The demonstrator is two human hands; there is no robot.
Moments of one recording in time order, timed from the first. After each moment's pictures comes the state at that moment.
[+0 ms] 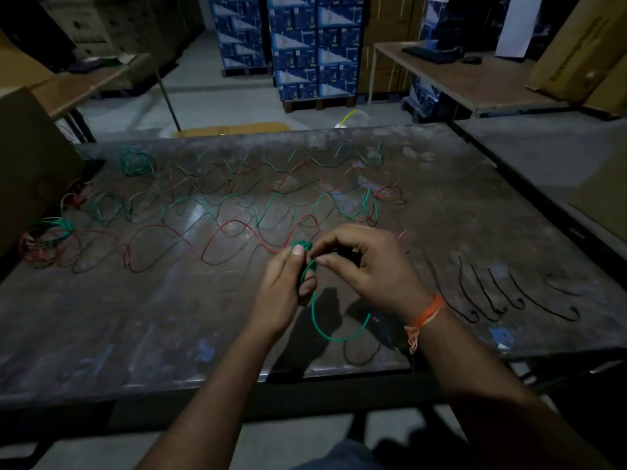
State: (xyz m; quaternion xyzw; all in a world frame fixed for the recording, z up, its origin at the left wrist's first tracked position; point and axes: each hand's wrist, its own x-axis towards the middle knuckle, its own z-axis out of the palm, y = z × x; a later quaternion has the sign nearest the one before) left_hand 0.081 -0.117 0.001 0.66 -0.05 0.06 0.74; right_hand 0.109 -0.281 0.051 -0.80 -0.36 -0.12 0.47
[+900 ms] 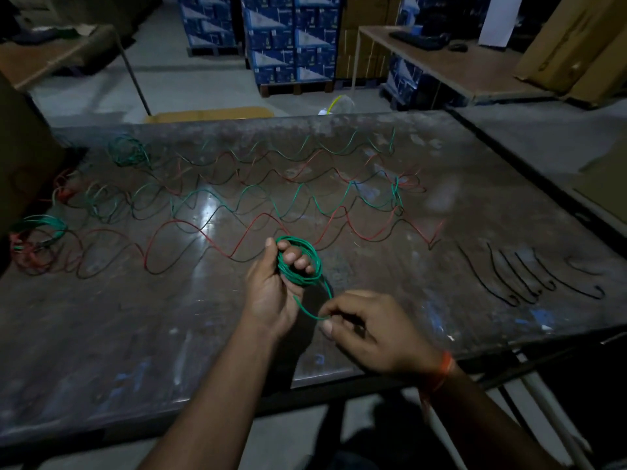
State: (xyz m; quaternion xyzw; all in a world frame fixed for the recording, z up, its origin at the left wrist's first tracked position) left_hand 0.100 -0.019 -0.014 0.26 0.05 -0.03 0.96; right_hand 0.052 -0.190 -0.010 -0.87 -0.32 -0.04 0.38
